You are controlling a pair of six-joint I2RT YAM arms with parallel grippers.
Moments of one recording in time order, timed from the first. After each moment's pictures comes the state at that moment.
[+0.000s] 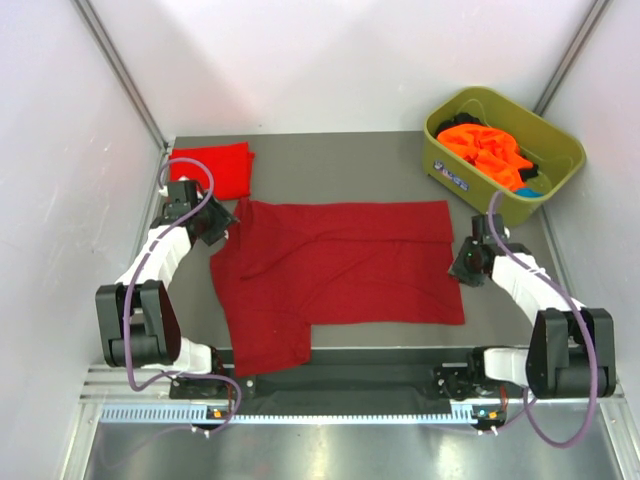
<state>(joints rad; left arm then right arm) 0.09 1.44 0.97 -0.34 0.15 -0.68 0.01 1.26 0.66 -0.51 0.04 0.54</state>
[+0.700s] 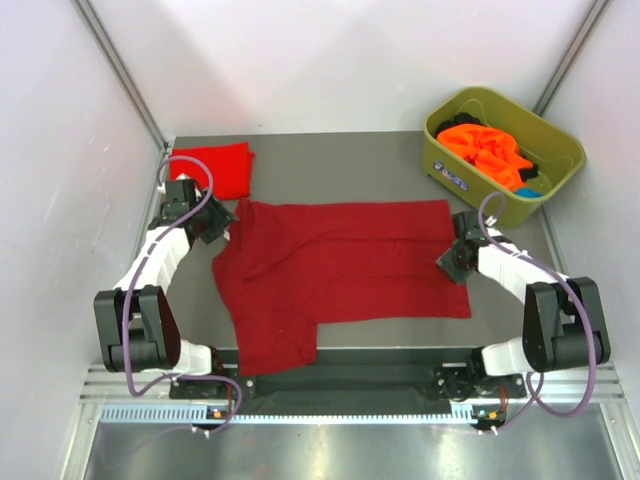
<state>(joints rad) 0.09 1.42 0.97 -0.35 0.15 -0.65 0.14 1.40 0.70 -0.47 0.18 0.95</state>
